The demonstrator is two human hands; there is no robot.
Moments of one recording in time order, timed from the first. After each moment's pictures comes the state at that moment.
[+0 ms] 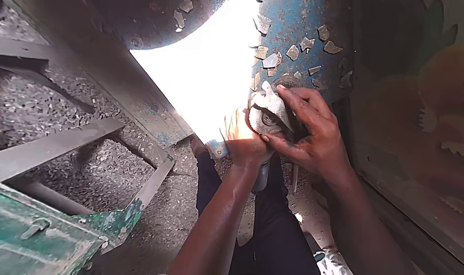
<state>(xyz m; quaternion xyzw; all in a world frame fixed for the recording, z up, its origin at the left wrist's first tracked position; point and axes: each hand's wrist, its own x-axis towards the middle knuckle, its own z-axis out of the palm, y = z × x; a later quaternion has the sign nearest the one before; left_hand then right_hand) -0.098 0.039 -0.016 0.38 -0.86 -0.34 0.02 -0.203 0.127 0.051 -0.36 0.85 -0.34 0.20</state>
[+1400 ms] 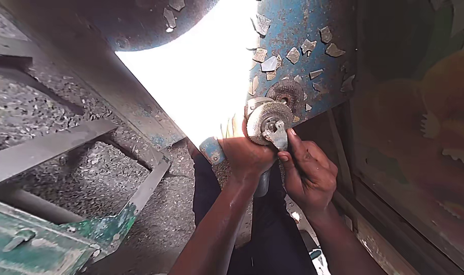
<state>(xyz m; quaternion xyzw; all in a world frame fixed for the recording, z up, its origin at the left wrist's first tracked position) -0.101 0.044 -0.020 0.41 -0.83 -0.36 0.08 -0.139 0.154 0.036 -0.25 0.88 -0.40 0.08</state>
